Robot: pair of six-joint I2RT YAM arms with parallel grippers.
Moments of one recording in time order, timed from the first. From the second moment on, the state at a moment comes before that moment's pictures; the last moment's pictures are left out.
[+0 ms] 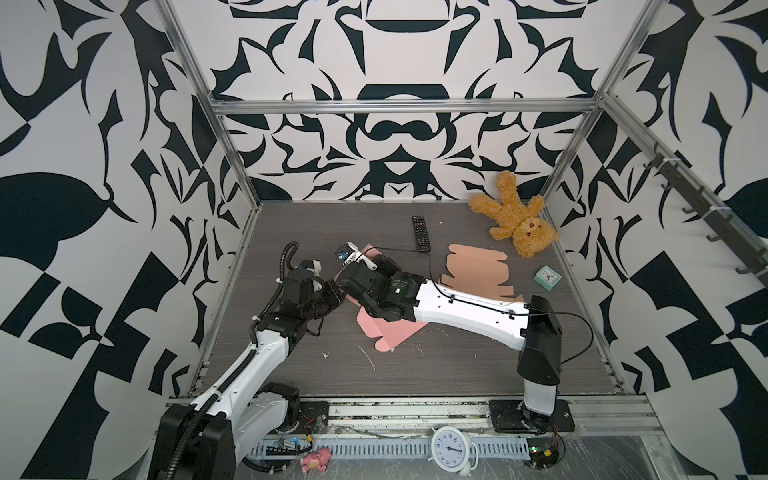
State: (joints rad) left arm -0.29 1.00 0.51 -0.10 0.36 -0.86; right arm 1.16 1.91 1.74 -0.66 0.92 -0.08
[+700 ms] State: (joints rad) left arm -0.34 1.00 0.52 -0.09 0.33 -0.88; right arm 1.15 1.91 1.74 -0.66 0.98 -0.10
